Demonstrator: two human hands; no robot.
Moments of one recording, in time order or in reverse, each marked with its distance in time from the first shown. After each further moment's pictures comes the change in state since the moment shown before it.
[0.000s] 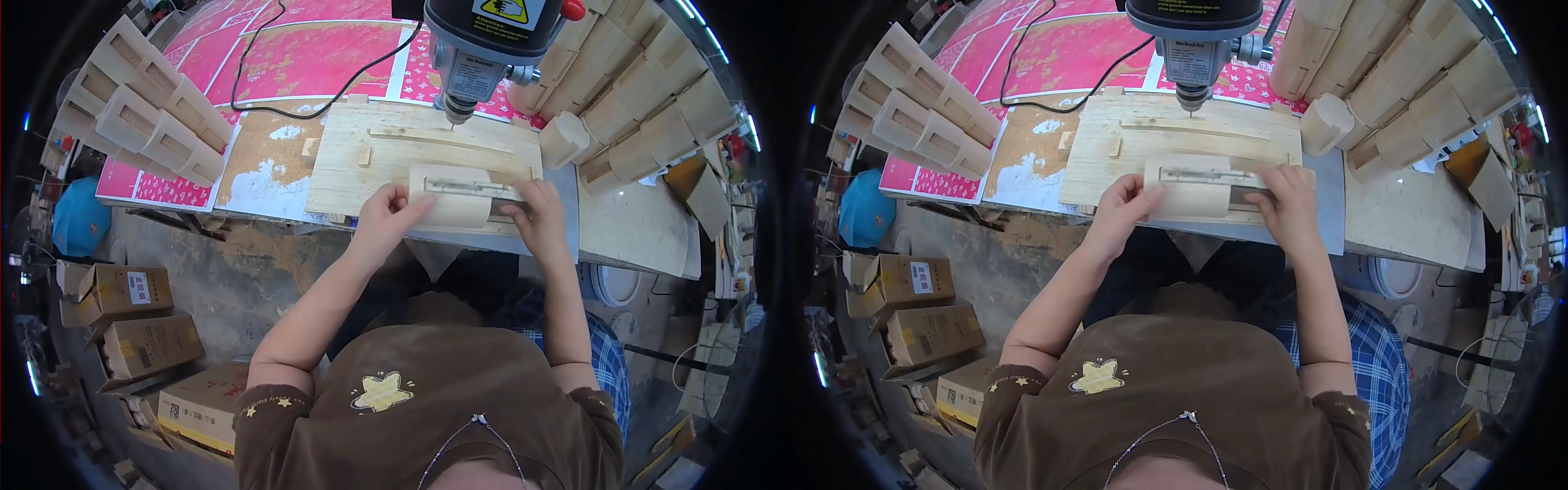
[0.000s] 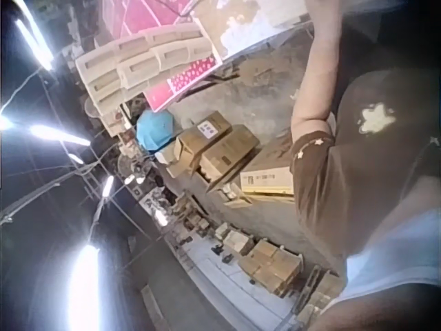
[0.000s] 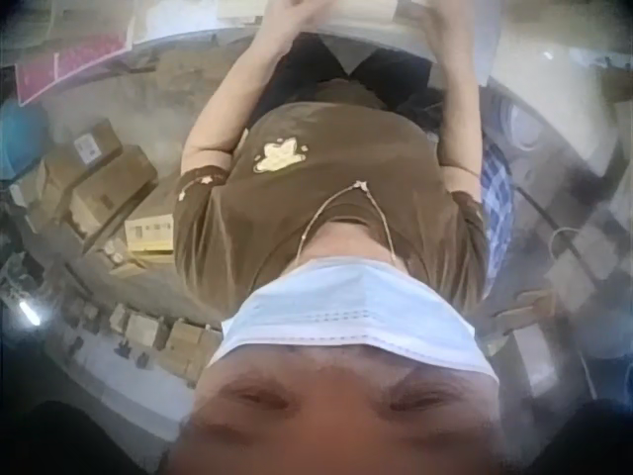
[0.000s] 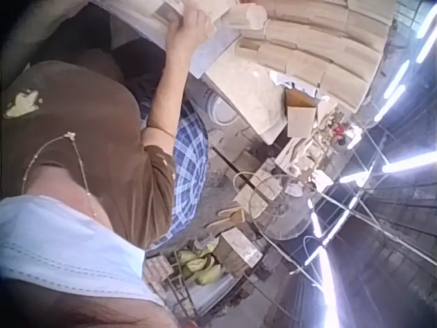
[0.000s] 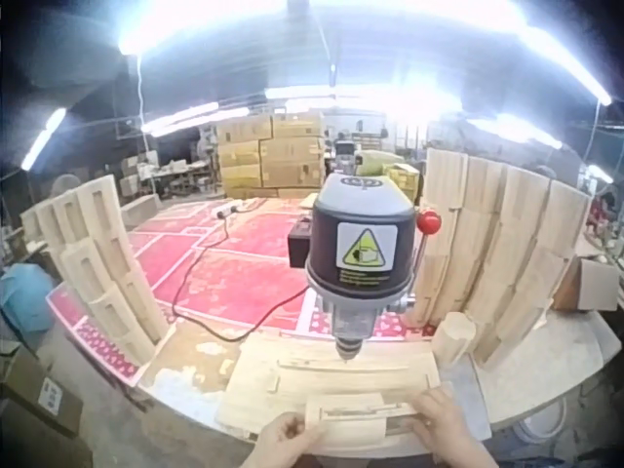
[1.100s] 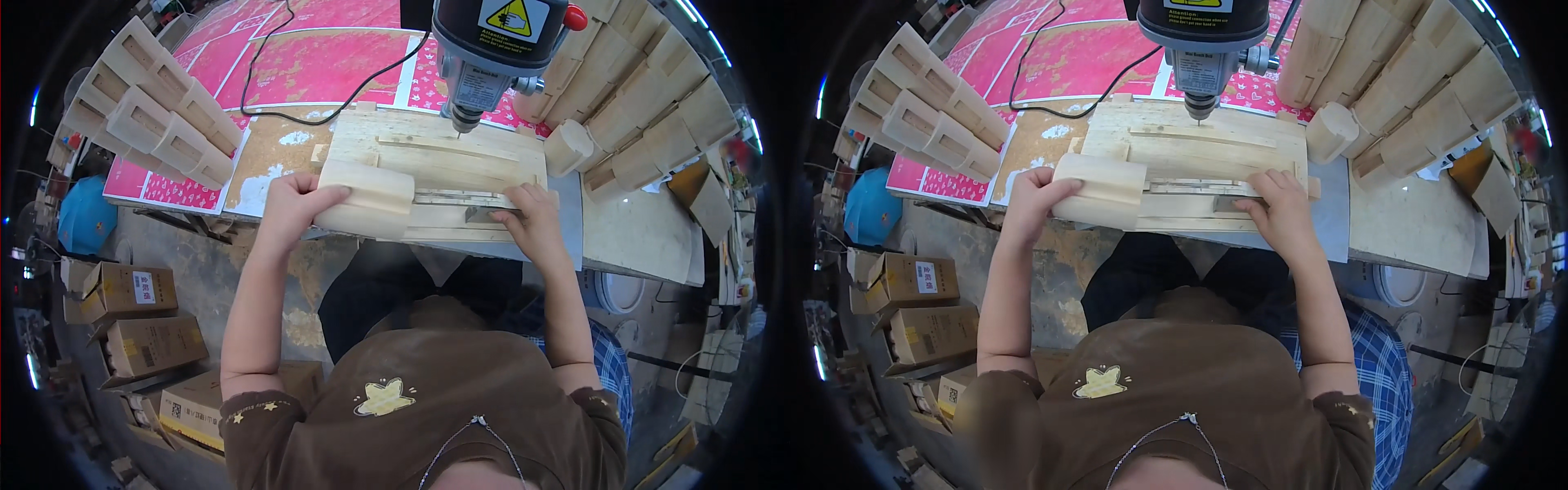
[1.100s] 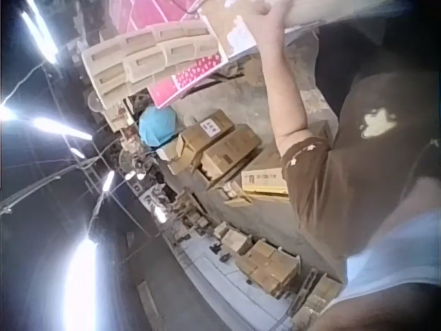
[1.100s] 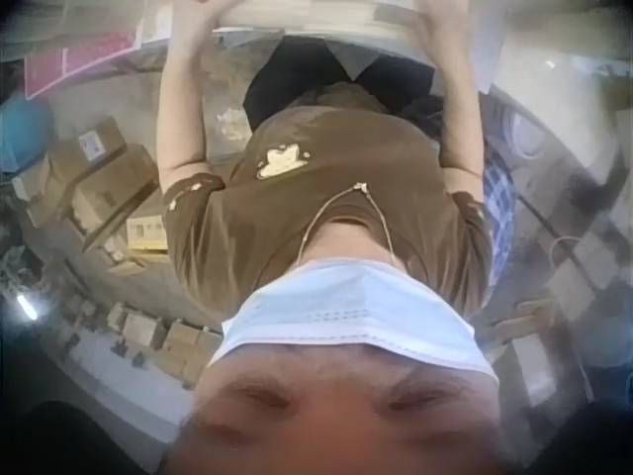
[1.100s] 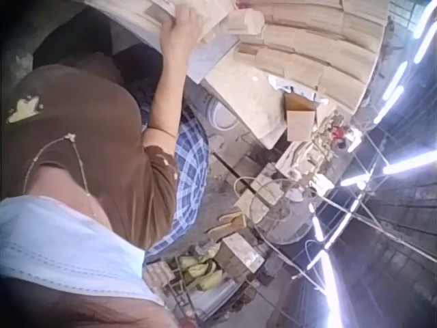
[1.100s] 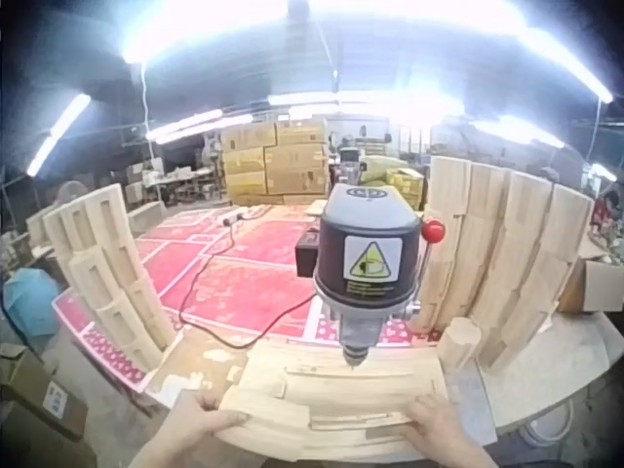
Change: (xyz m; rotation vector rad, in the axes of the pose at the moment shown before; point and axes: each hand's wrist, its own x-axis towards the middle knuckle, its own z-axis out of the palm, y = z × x) left_hand -0.024 0.078 -0.085 0.467 0.209 0.215; right_hand 0.012 -0.017 -0.001 0.047 -0.101 0.013
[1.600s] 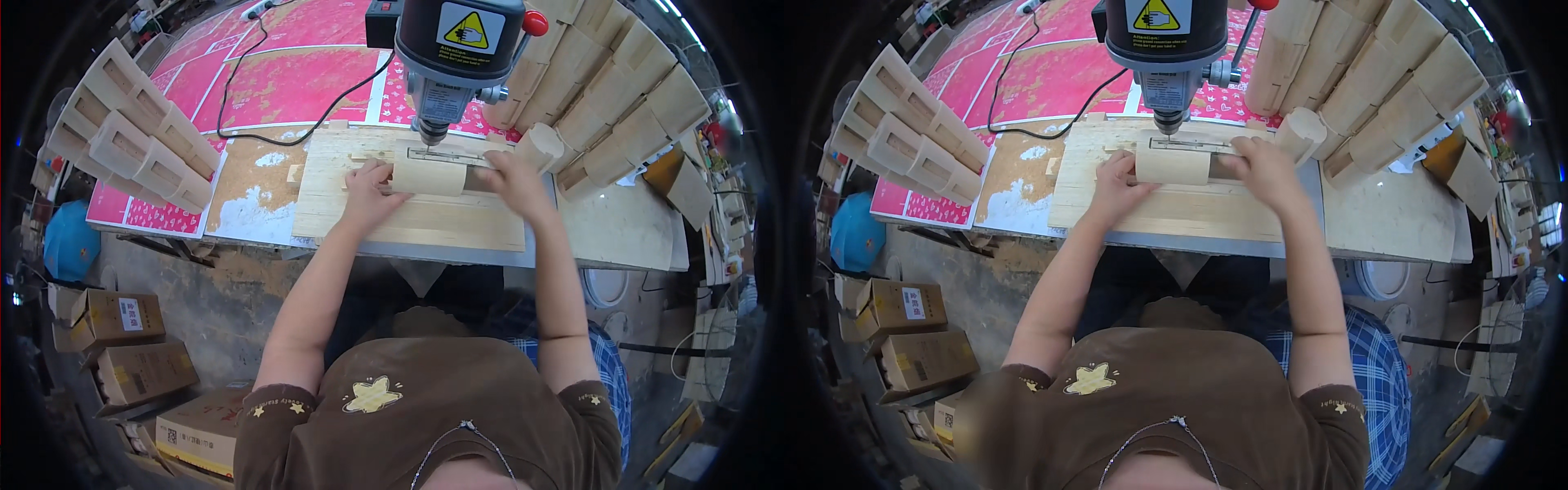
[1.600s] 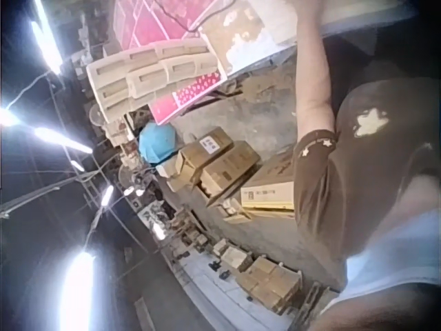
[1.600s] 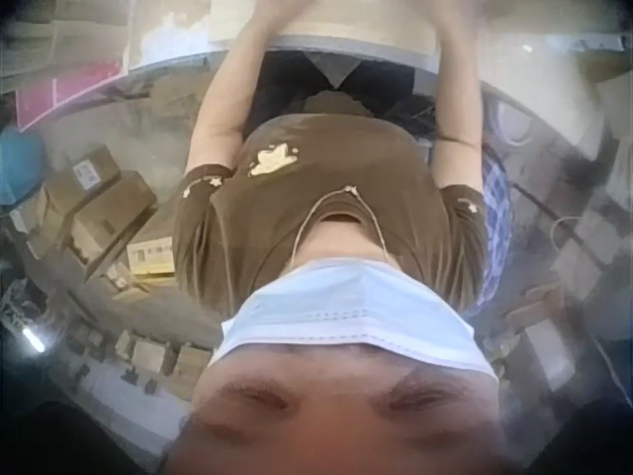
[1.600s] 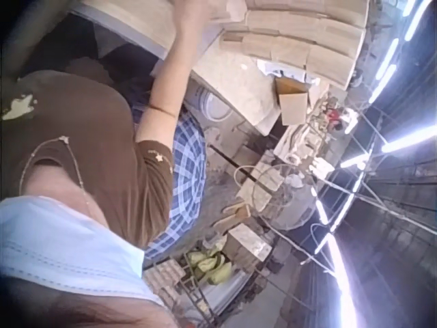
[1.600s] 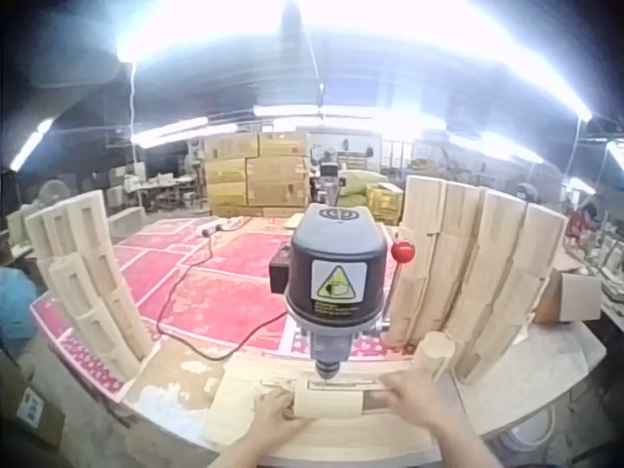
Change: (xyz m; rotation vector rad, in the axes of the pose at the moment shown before) left_hand 0.074 -0.066 0.126 0.343 0.014 0.559; right_hand 0.045 0.056 0.002 -0.107 0.006 0.063
